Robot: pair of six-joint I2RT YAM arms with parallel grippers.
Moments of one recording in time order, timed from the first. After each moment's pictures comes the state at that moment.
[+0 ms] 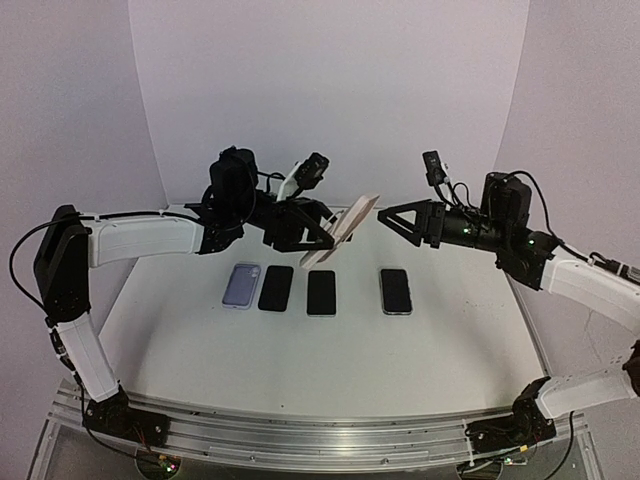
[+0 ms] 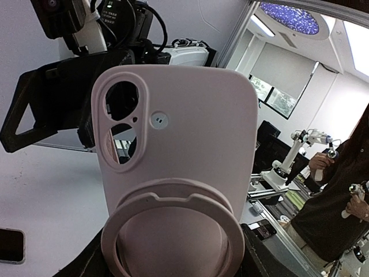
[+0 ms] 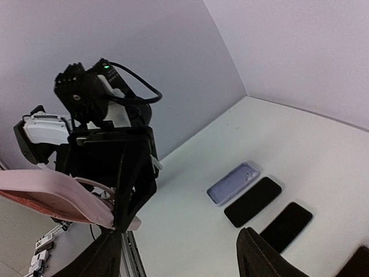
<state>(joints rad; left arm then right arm) -0.78 1.77 1.36 0.56 1.35 -0.53 0.58 1.21 0.95 0.17 -0.61 0.44</state>
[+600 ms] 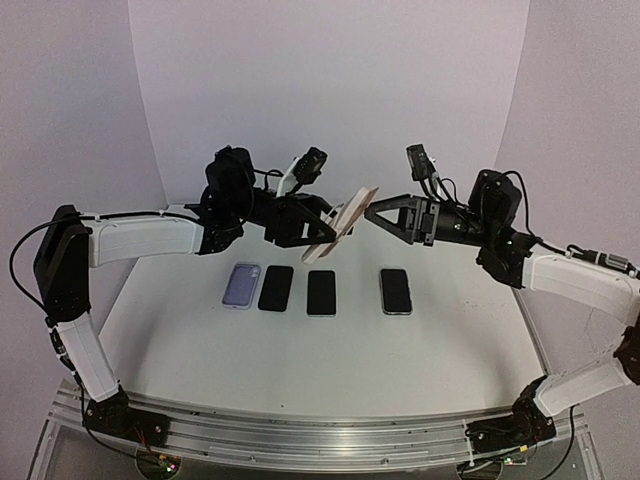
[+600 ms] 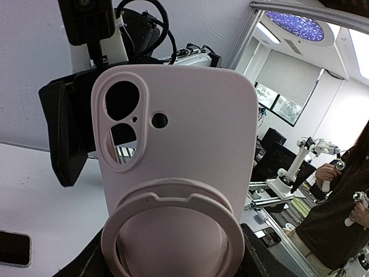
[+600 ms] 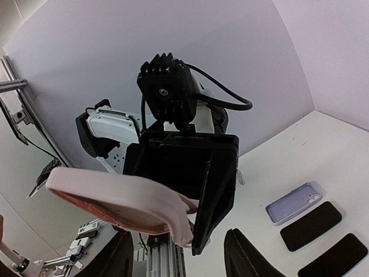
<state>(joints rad) -0.77 1.77 1.35 0.63 1.32 -0.58 0.62 1.31 0.96 0.45 -0.83 0.58</state>
